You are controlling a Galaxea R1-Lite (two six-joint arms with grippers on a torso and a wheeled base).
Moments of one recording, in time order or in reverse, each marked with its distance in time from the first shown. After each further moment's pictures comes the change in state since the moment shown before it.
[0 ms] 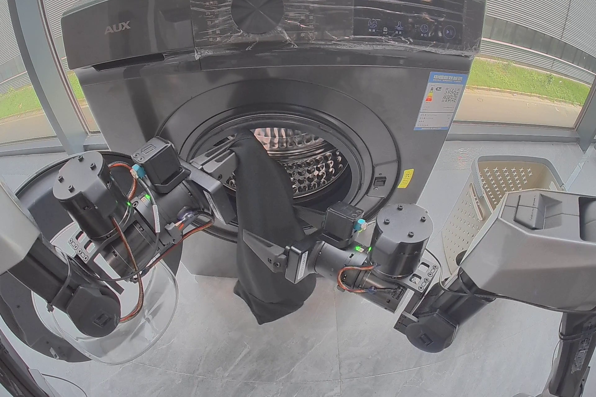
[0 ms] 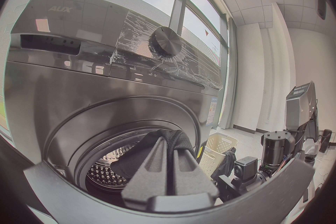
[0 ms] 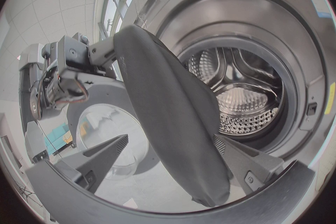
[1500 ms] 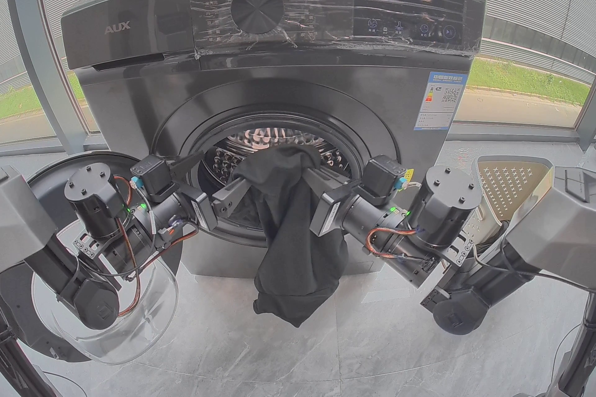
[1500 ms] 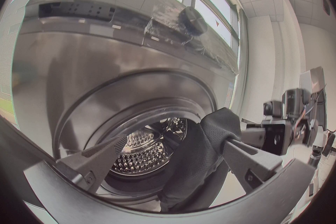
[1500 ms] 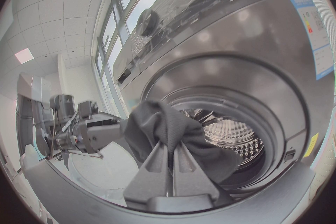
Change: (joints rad) left arm 0.119 0.081 0.033 0.000 -0.031 -0.013; right arm -0.044 -0.134 0.014 -0.049 -0.107 -0.024
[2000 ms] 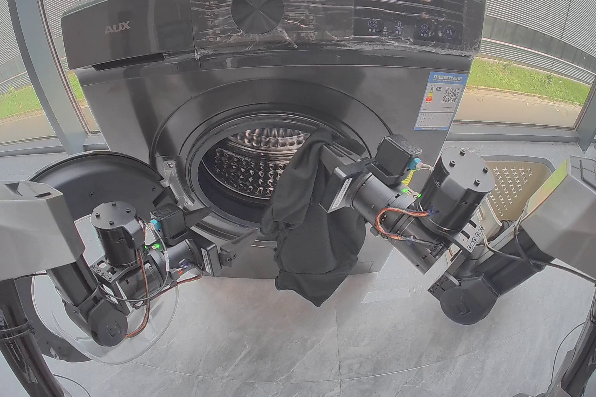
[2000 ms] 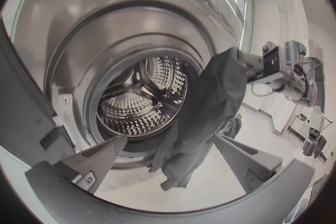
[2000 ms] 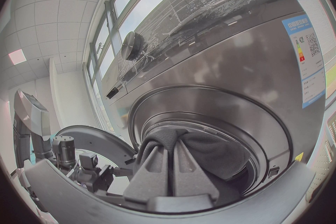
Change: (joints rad) left arm 0.020 0.127 0.114 -0.001 -0.050 0.017; right arm -0.021 -0.038 -0.029 0.010 -0.051 0.003
